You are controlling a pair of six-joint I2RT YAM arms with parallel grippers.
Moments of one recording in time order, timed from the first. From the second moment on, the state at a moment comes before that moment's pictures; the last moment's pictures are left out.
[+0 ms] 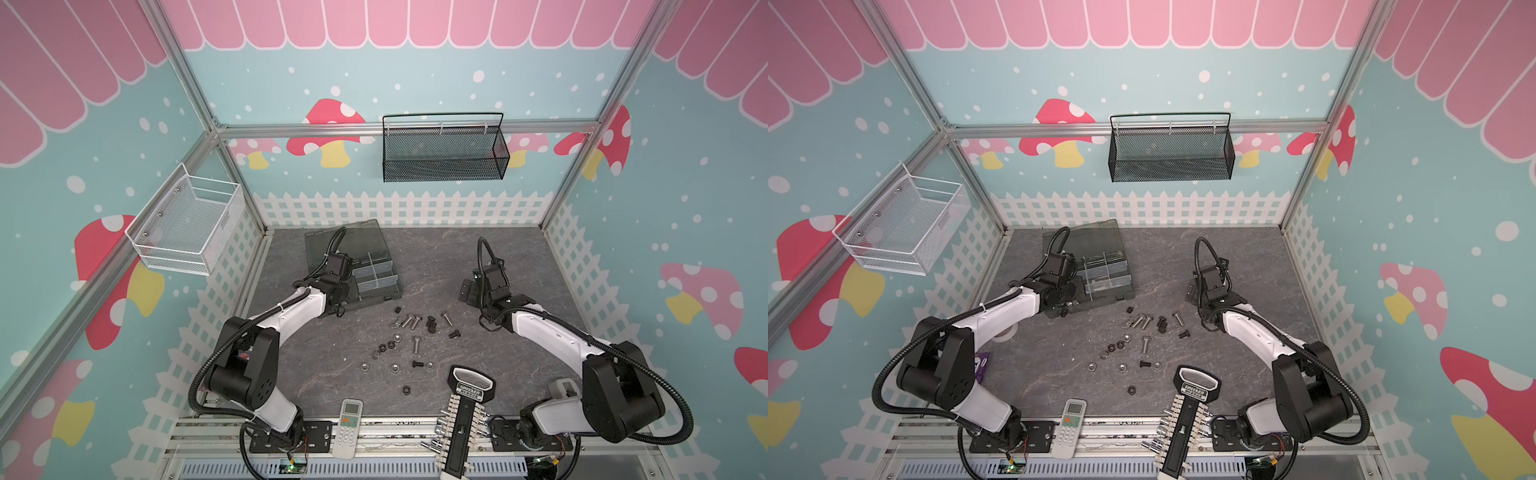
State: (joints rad) left arm -0.31 1.61 1.02 -0.34 -0.13 -0.54; right arm 0.38 1.41 0.85 -0.29 0.34 0.58
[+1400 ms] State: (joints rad) left arm -0.32 1.58 0.95 -0.27 -0.03 -0.58; right arm 0.38 1.41 0.85 -0.29 0.34 0.58
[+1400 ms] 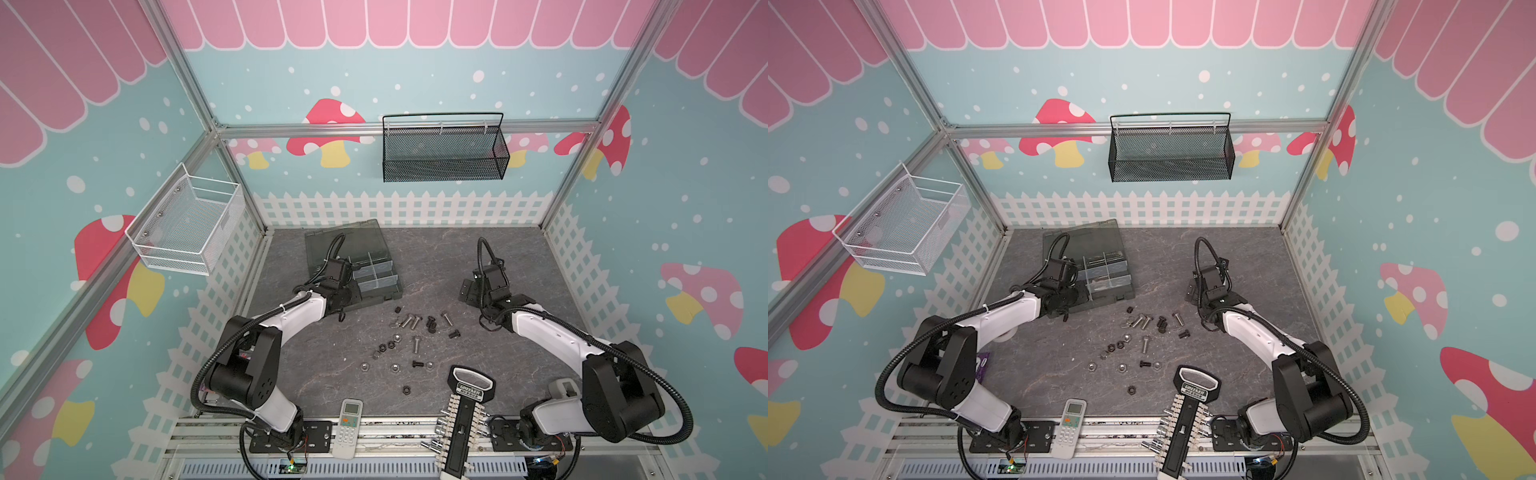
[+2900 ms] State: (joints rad) left arm -0.66 1.70 1.00 -0.27 0.10 -0.19; right arm 0.38 1.37 0.85 -0.29 0.35 0.60
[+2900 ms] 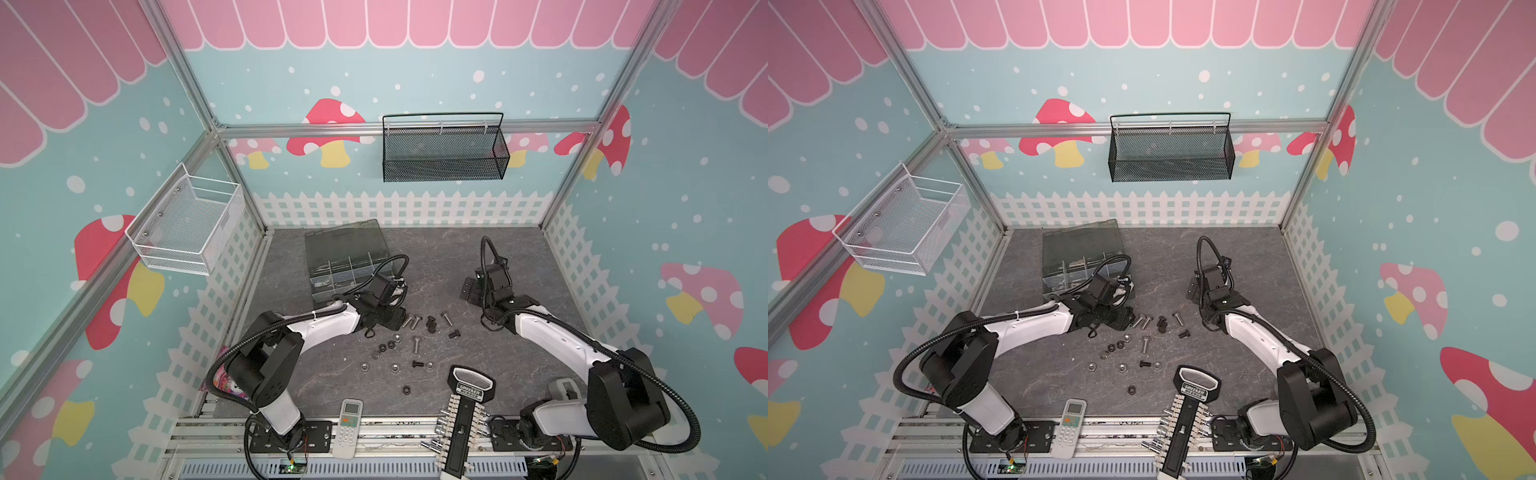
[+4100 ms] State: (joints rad) left arm -0.67 1.85 1.09 -0.34 0.03 -0.19; right arm 0.38 1.38 0.85 -0.30 0.35 0.60
